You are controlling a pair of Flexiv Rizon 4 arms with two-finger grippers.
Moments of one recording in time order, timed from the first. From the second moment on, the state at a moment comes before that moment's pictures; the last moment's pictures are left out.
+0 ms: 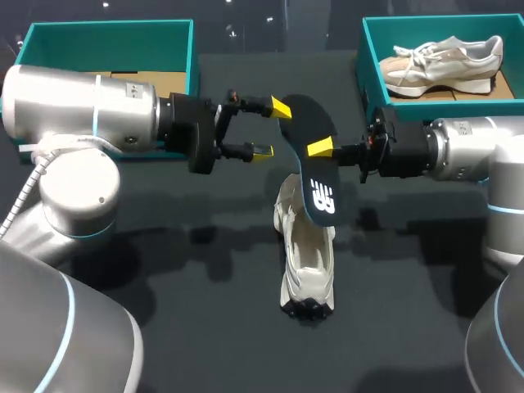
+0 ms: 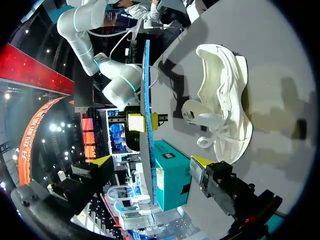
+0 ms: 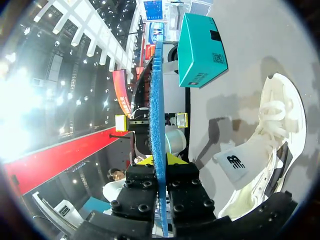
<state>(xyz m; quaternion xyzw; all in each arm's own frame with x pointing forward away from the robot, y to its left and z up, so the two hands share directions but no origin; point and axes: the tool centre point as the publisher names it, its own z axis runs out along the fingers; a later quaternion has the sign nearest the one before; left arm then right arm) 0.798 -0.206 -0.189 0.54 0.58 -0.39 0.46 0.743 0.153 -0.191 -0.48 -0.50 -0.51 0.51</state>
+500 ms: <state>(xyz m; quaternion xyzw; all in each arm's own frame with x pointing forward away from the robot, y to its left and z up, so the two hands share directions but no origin) 0.800 -0.217 -0.199 0.51 0.56 -0.44 0.49 0.747 0.155 -0.192 -0.49 -0.50 -0.51 0.50</state>
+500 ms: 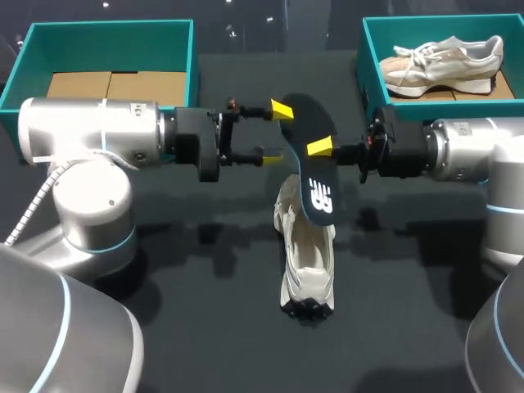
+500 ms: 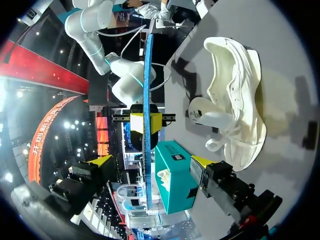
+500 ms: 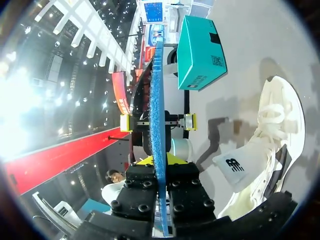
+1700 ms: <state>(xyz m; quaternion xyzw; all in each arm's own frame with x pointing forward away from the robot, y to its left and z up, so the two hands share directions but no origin) 0.802 -0.252 -0.197 0.50 0.54 -0.45 0.51 0.746 0.168 -0.192 -0.50 -0.48 -0.53 0.49</state>
